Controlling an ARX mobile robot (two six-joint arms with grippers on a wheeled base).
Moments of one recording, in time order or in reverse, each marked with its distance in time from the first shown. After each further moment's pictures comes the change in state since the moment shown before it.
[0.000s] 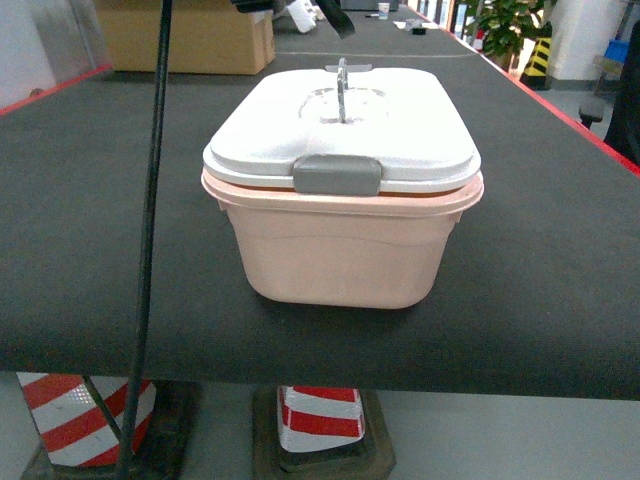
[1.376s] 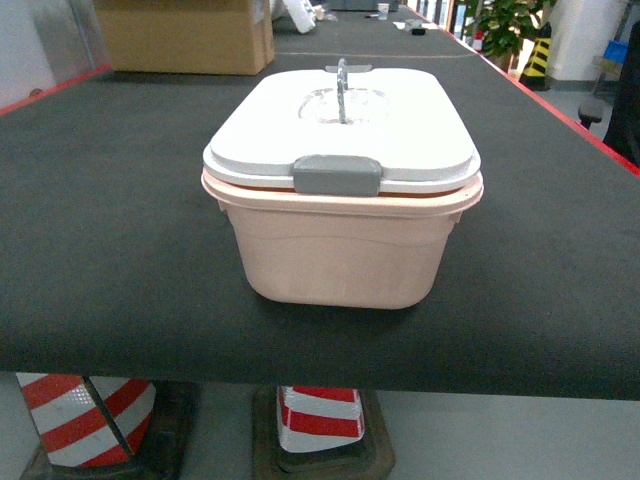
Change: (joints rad) left arm 0.417 -1.034 -1.502 0.604 0.310 0.192; right arm 0.000 0.000 0.000 0.000 0.000 0.000
